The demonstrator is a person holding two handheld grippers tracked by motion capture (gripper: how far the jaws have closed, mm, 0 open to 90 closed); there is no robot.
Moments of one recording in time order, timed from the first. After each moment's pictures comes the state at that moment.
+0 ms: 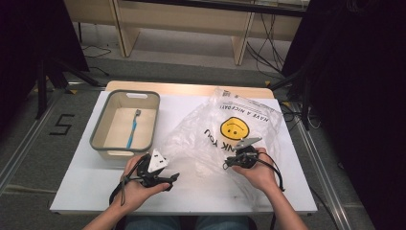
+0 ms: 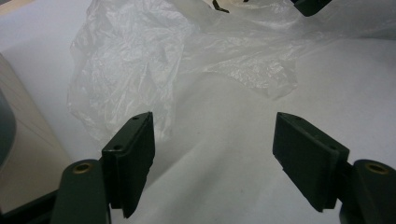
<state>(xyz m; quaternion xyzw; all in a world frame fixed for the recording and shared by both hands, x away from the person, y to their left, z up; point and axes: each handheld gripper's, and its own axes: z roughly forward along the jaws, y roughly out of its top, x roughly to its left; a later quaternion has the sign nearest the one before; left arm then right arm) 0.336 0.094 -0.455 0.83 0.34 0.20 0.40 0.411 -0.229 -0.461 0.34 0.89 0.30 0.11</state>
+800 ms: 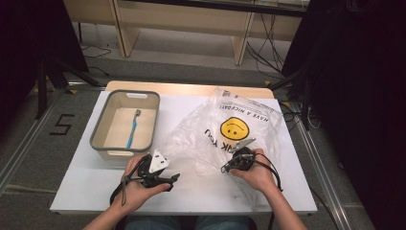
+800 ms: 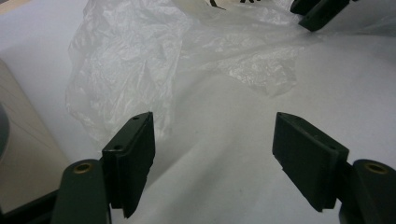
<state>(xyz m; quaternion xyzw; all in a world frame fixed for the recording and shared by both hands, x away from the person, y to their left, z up) 0.336 0.092 -0.456 0.83 0.34 0.20 0.39 0.411 -0.223 -0.468 0.33 0.91 0.25 0.09</state>
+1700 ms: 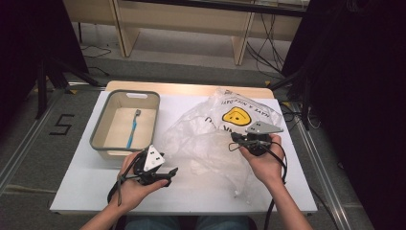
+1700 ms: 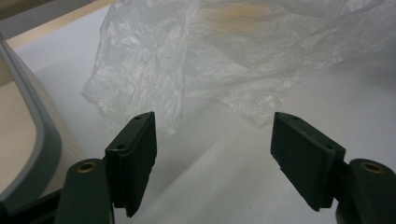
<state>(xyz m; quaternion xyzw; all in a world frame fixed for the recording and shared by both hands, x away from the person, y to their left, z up) 0.334 0.099 -0.440 0.81 0.34 0.22 0.42 0.398 -0.230 -0.382 0.35 0.80 0.42 0.24</state>
